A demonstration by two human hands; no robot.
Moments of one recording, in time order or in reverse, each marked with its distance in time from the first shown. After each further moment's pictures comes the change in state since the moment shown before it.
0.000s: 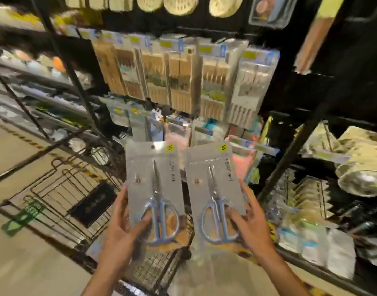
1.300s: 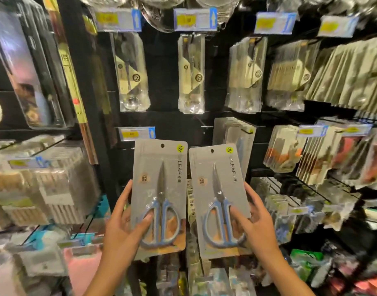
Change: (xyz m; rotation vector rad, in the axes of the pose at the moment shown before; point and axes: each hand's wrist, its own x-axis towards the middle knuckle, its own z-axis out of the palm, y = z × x) left_hand -0.022 0.058 0.516 0.000 -0.610 0.375; right_hand 0.008 -0.145 -0.465 -0.096 0.627 -0.288
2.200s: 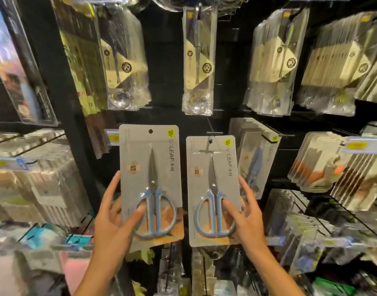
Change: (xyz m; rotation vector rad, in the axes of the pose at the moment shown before) left_hand 0.072 -0.017 0.038 0.042 0.190 0.105; right_hand 0.121 0.070 0.019 0.127 -0.080 0.001
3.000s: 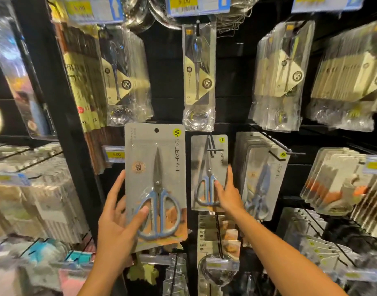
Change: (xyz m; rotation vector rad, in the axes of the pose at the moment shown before) left_hand 0.032 0.008 0.027 0.012 0.011 0.116; right_hand 0.153 0.055 0.038 -0.703 -0.101 0.140
